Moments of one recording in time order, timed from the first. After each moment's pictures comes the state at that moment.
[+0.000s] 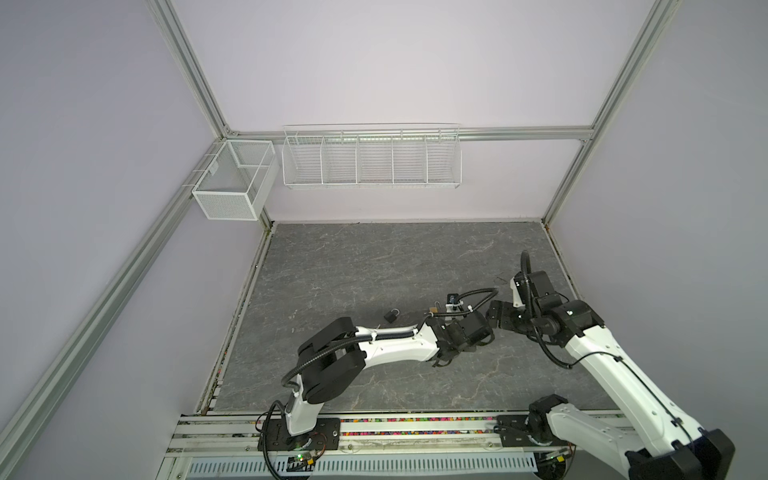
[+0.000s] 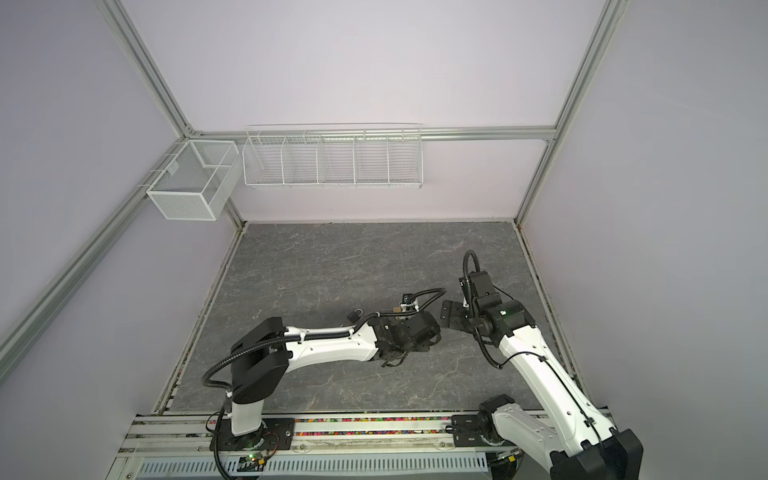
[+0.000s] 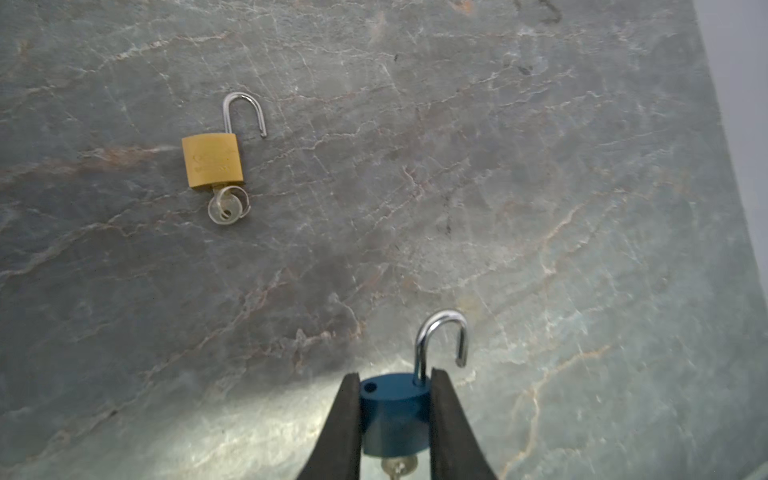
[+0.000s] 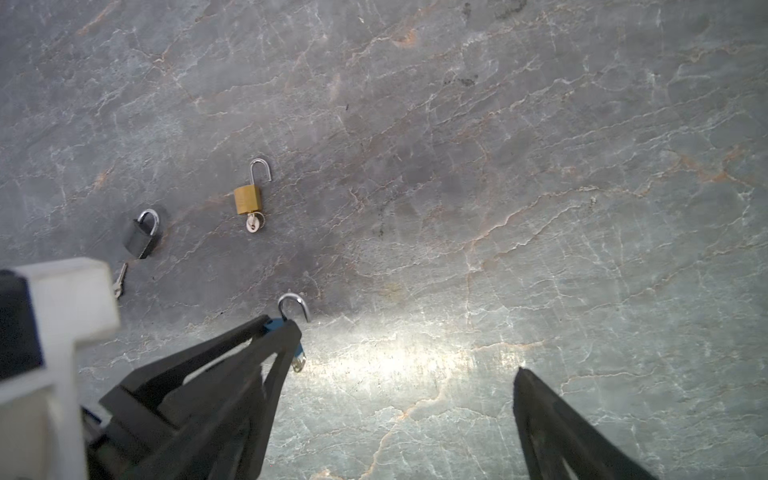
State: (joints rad) left arm -1.26 2.00 1.45 -0.46 -0.34 -1.02; right arm 0.33 1.02 0.93 -0.98 0.03 0.51
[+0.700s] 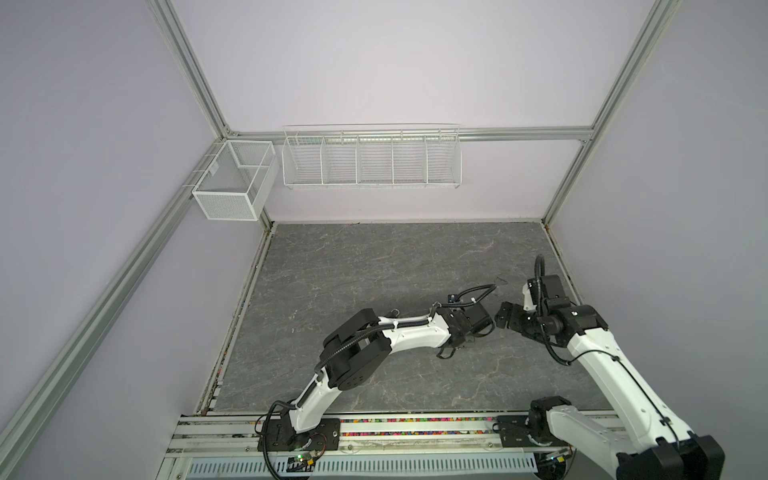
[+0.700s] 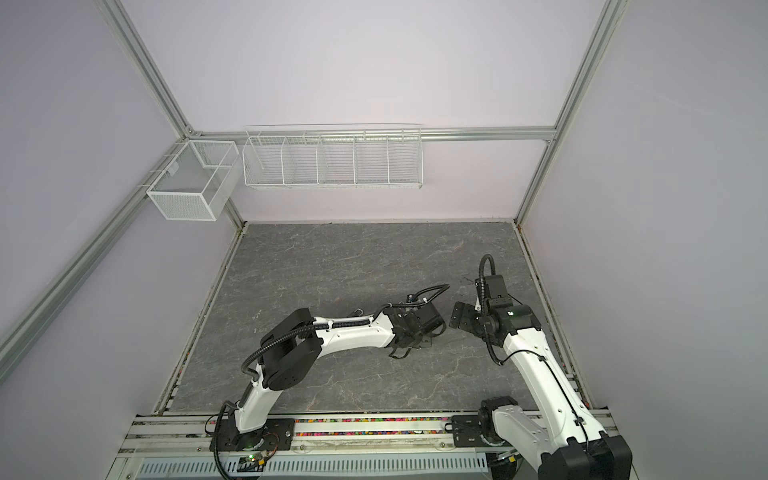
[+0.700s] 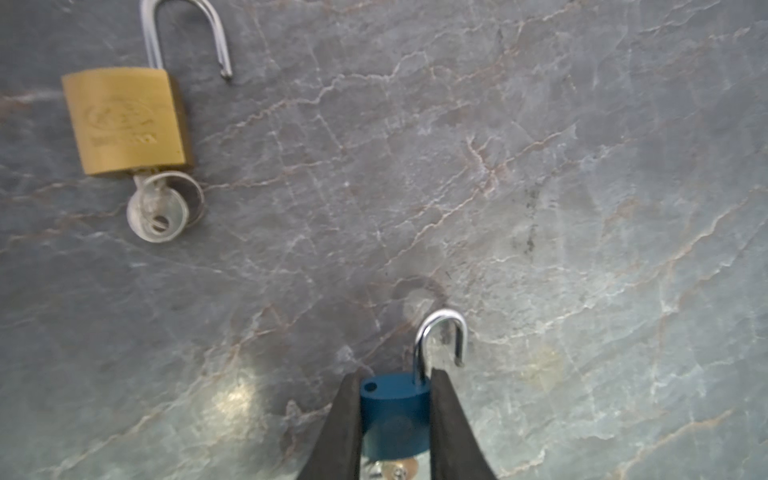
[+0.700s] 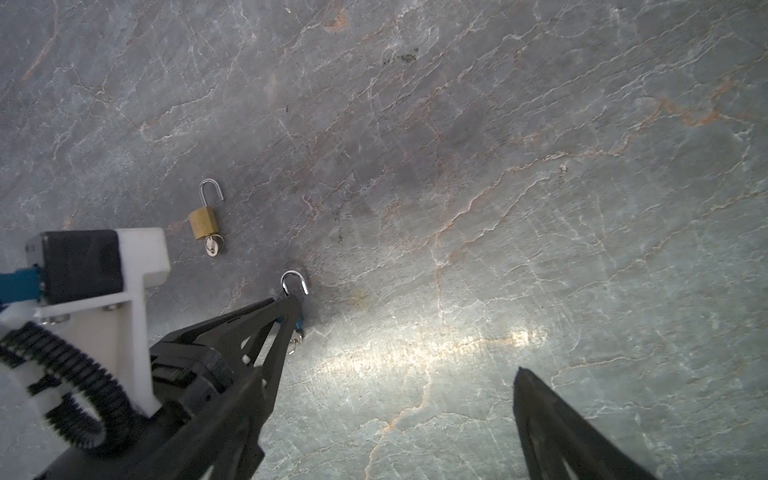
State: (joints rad) left arm -1.20 2.16 1.59 -0.56 -0.22 -1.03; right arm 0.18 1.01 0.85 -0.95 -0.05 0.49
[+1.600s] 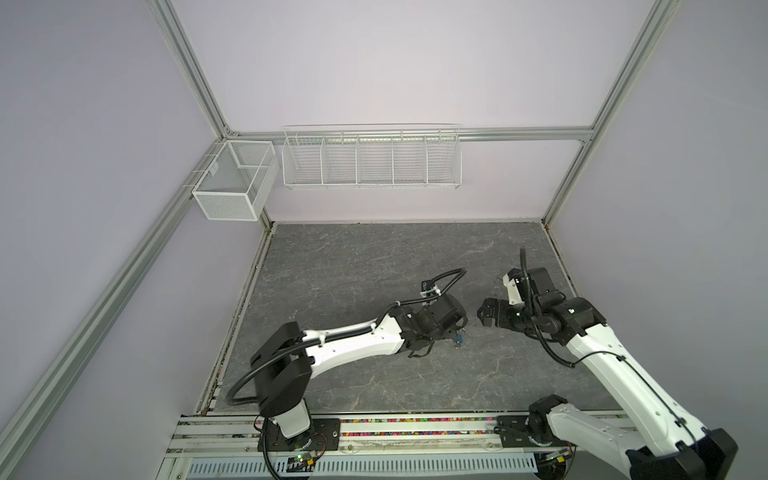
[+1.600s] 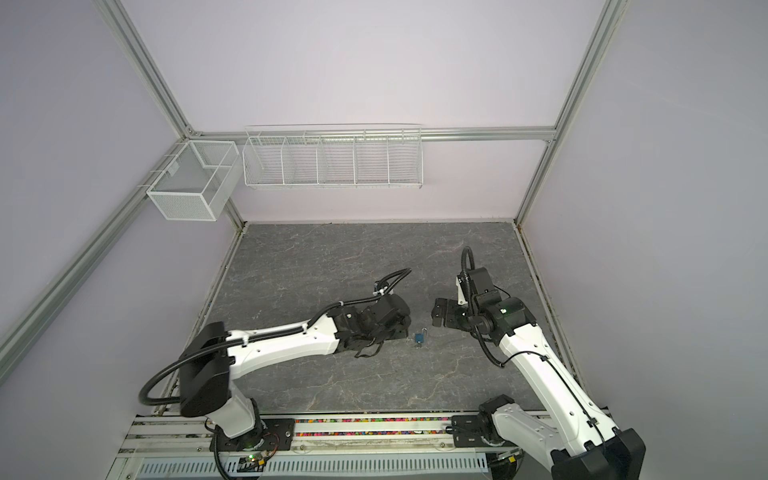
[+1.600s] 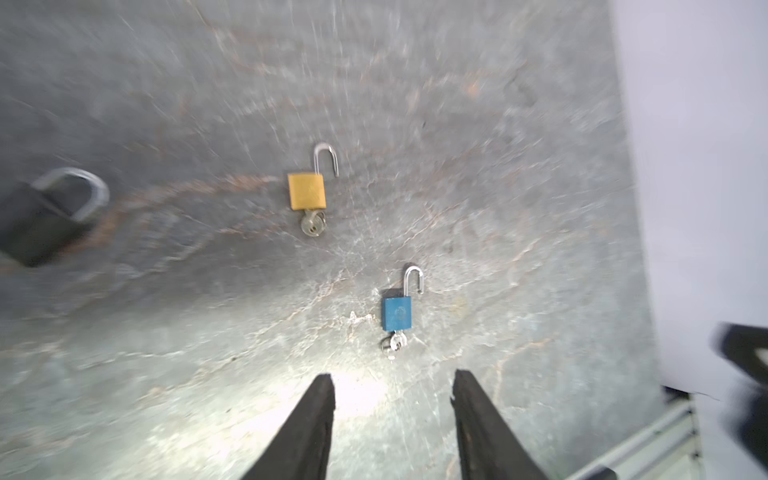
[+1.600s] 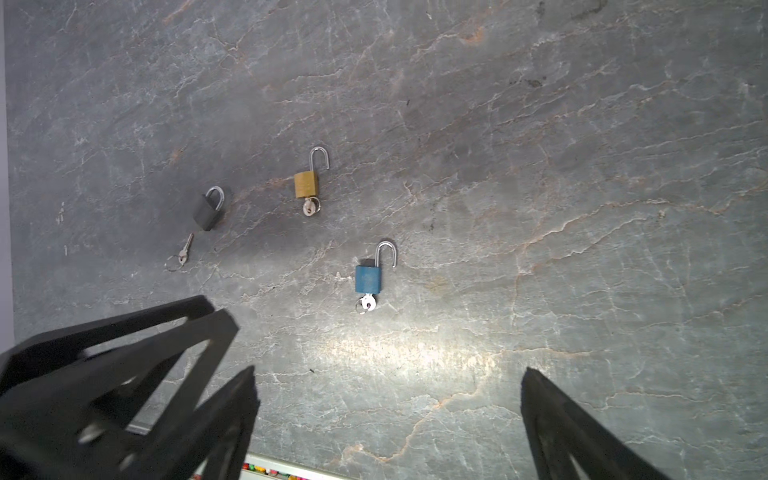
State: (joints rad) left arm -1.18 1.61 1.21 -0.46 -0.30 -1.04; right arm 0.42 1.04 1.01 -0.99 -0.05 0.51
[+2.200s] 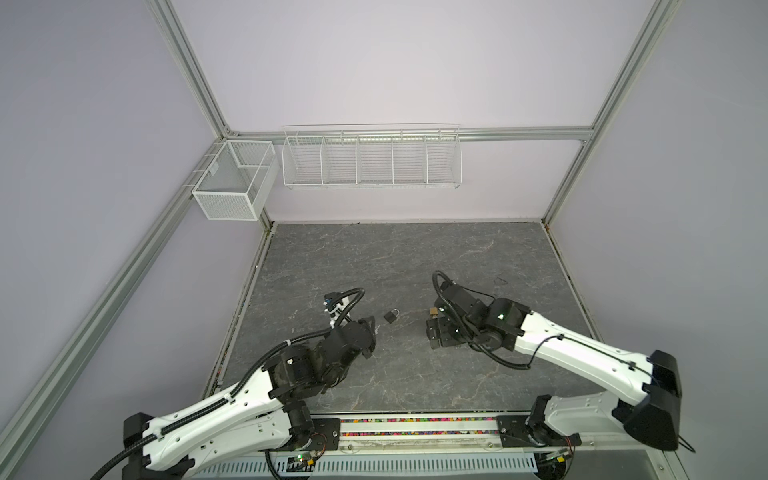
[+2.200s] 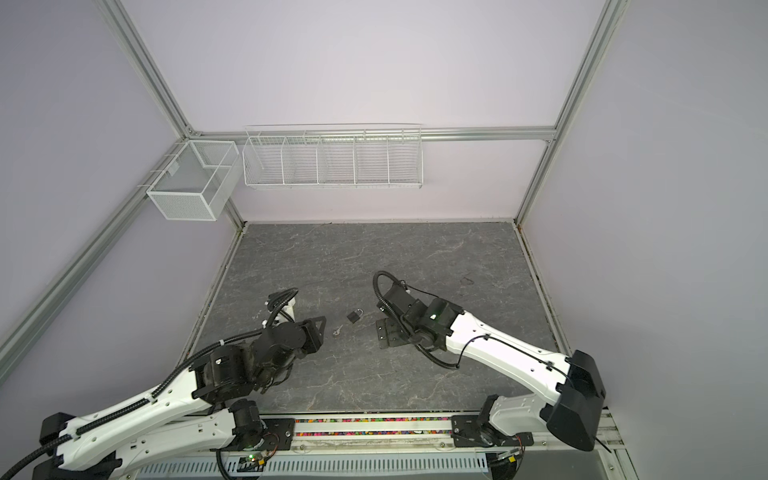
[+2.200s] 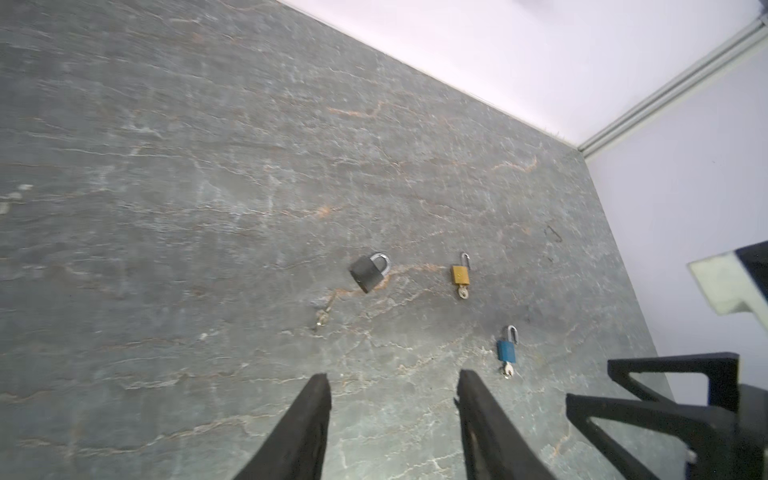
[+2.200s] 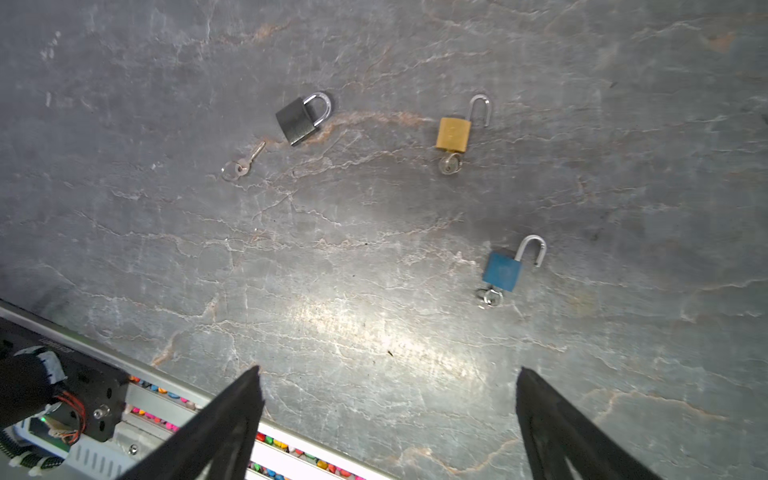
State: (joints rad) left arm -1.12 0.76 0.77 -0.72 -0.61 -1.01; right arm 1.00 1.37 1.15 -0.89 0.19 0.70
